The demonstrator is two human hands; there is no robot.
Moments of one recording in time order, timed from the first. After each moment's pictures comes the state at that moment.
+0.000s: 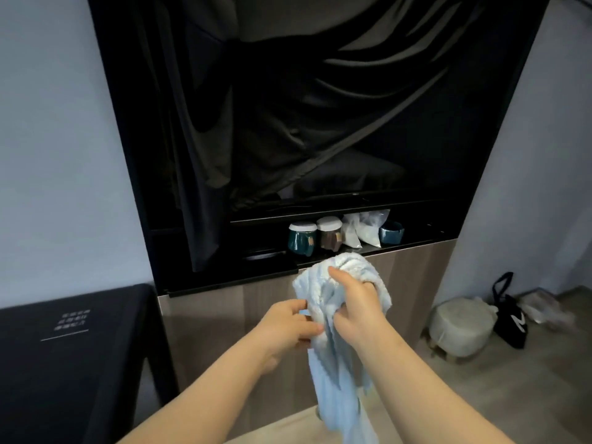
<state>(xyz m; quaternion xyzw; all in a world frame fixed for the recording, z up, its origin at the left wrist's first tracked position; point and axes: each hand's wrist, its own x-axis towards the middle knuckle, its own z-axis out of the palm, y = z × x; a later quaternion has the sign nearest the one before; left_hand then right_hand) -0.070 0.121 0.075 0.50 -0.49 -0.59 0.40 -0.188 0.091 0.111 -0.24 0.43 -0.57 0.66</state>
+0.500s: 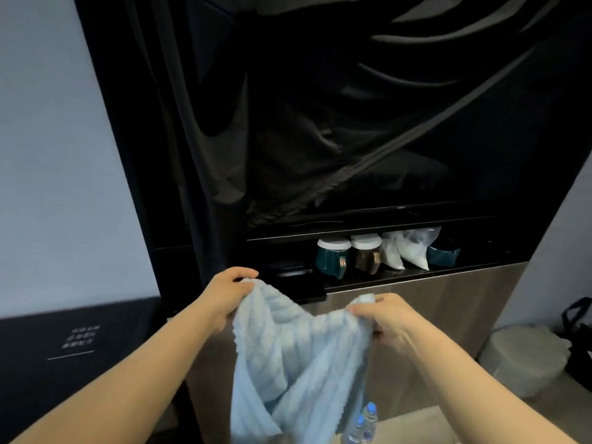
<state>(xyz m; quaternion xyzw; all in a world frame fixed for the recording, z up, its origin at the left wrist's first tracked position) 0.049 0.006 0.093 0.68 -0.38 -0.40 0.49 -0.204 -0.045 0.081 -0.48 0.57 -0.32 0.59</state>
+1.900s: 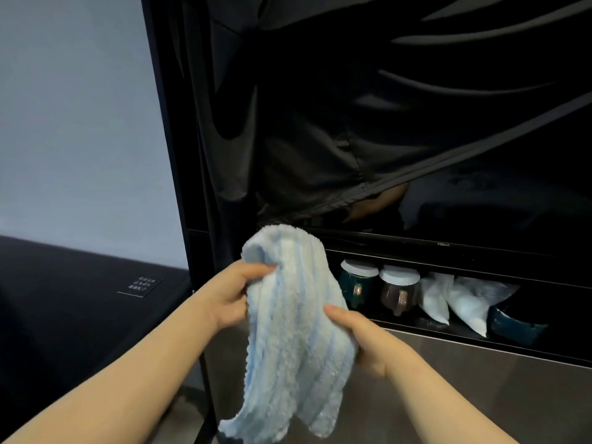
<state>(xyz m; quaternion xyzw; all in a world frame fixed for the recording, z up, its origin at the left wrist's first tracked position) -0.053 0.002 0.129 0.49 -0.22 -0.51 0.68 -0.234 -0.119 0.084 -0.60 0.32 -0.06 0.74</state>
